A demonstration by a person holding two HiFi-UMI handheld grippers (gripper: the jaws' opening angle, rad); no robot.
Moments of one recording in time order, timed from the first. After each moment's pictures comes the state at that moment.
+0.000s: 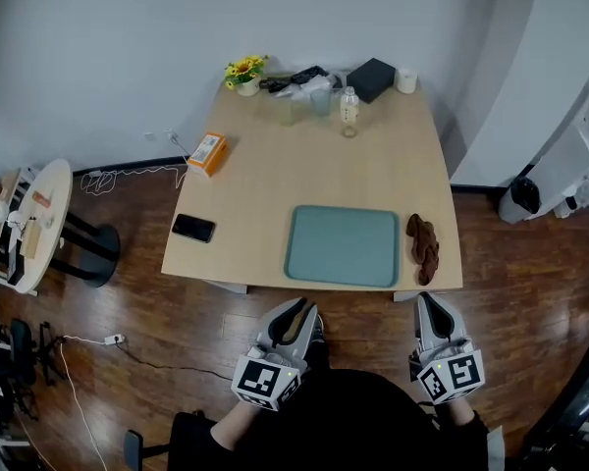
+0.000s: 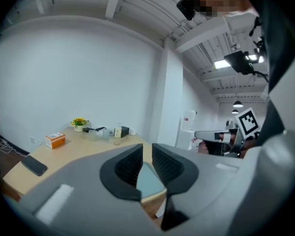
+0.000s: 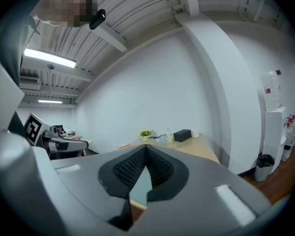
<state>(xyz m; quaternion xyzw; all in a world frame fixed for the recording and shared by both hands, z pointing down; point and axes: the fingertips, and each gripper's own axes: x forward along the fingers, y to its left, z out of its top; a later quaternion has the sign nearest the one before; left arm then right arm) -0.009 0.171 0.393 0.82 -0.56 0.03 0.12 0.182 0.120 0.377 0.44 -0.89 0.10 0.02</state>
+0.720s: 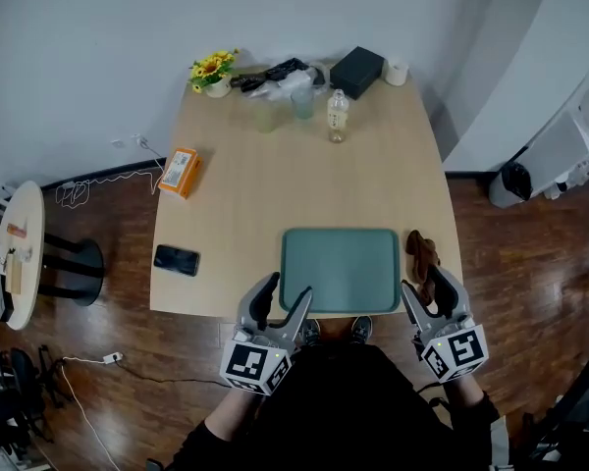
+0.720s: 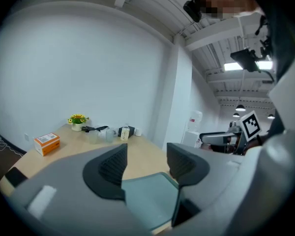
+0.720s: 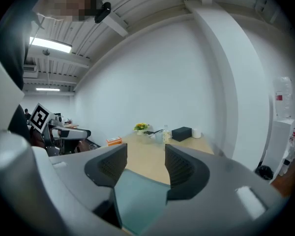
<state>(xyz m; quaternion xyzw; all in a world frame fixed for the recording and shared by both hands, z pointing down) -0.072 0.016 0.399 0.82 -0.55 0.04 0.15 0.140 -0.023 0.390 0.44 -0.89 0.09 0.09</state>
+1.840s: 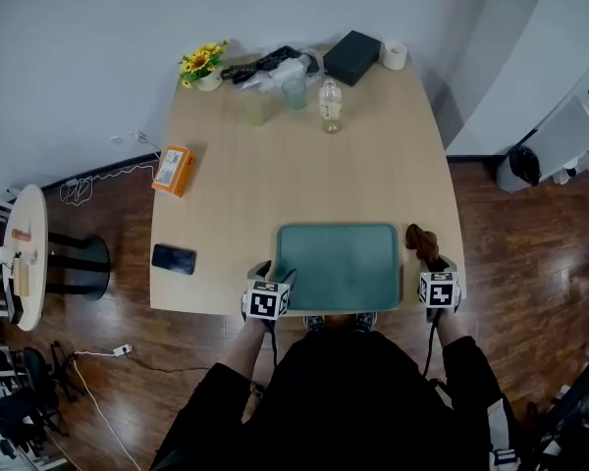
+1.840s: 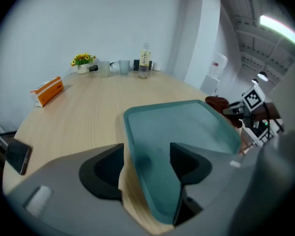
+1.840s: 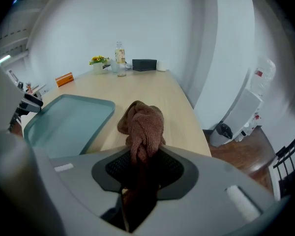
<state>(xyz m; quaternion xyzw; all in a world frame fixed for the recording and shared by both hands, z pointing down) -0.115 -0.029 0.675 0.72 -0.53 0.32 0.33 0.286 -0.101 0.688 0.53 -0.71 0.24 0.38</state>
